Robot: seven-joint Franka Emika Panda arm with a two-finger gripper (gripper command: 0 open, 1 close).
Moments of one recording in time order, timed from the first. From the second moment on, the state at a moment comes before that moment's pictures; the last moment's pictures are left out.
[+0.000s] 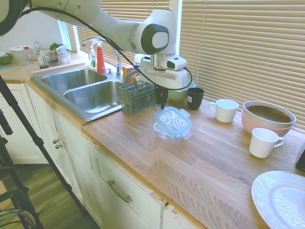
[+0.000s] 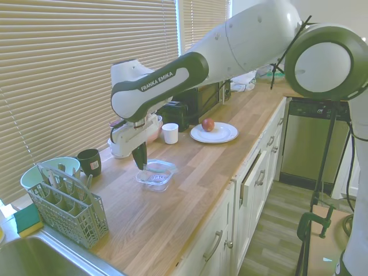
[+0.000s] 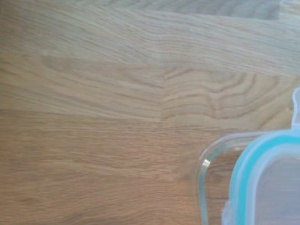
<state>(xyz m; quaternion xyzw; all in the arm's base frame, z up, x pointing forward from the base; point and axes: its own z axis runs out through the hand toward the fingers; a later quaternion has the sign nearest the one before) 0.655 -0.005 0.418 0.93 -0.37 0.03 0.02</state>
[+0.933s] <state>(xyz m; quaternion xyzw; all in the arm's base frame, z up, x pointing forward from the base) 0.649 0.027 0.376 0.94 -0.32 0.08 0.11</state>
